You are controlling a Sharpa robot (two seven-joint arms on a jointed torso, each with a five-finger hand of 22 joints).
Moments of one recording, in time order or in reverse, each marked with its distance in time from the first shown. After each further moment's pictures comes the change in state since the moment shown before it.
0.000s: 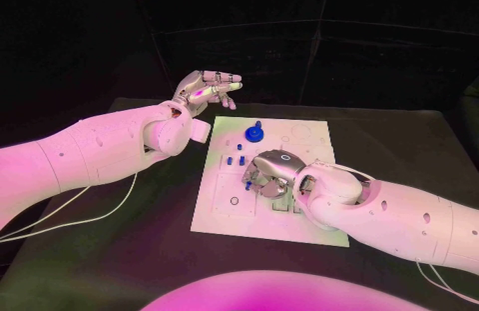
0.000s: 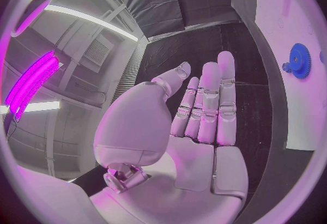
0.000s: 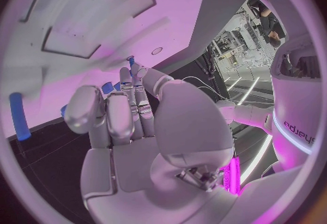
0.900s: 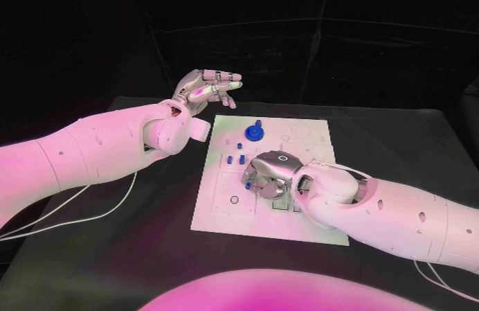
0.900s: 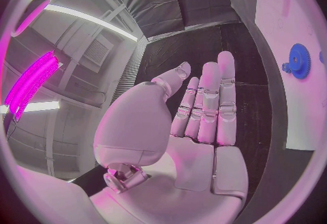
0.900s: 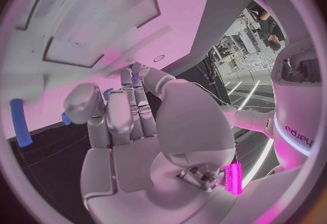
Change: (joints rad) left arm 0.000 -0.001 0.000 0.000 0.000 0.003 -0.004; left_hand 0.000 0.000 0.000 0.000 0.000 0.000 0.000 0.000 0.000 0.000 0.000 0.005 0.000 0.000 0.000 0.000 -0.003 0.000 0.000 0.000 -0.004 -0.001; right arm -0.003 0.015 -0.001 -0.016 -0.025 0.041 -0.011; right_hand -0.055 -0.045 0.007 0.014 0.006 -0.071 0.030 -0.009 -0.003 -0.110 0.038 -0.066 -0.022 0.000 0.011 -0.031 -0.063 0.000 -0.031 0.020 -0.041 -0.083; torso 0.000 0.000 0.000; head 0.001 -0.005
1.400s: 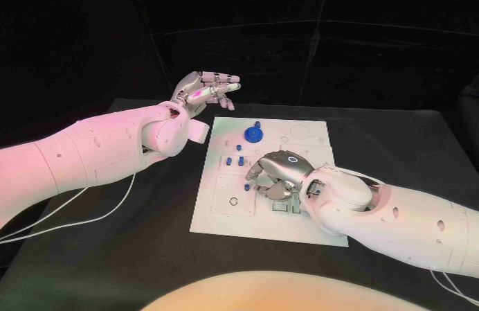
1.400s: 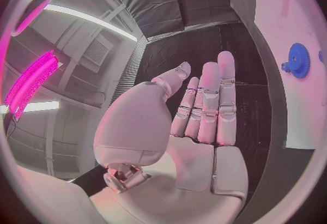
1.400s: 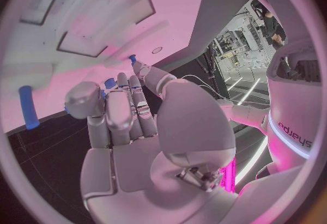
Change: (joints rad) left arm 0.000 -0.002 0.000 -0.001 0.000 0.003 -0.003; left_hand 0.000 0.000 0.000 0.000 0.000 0.000 0.000 0.000 0.000 0.000 0.000 0.000 0.000 0.000 0.000 0.000 0.000 0.000 0.000 0.000 0.000 0.000; right arm -0.005 -0.080 -0.001 0.079 0.000 -0.102 0.002; right_hand -0.009 -0.009 -0.004 0.004 0.006 -0.031 0.008 0.000 0.000 -0.030 0.009 -0.005 0.001 0.000 0.007 -0.011 -0.025 0.016 -0.015 0.007 -0.018 -0.036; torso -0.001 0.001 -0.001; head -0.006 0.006
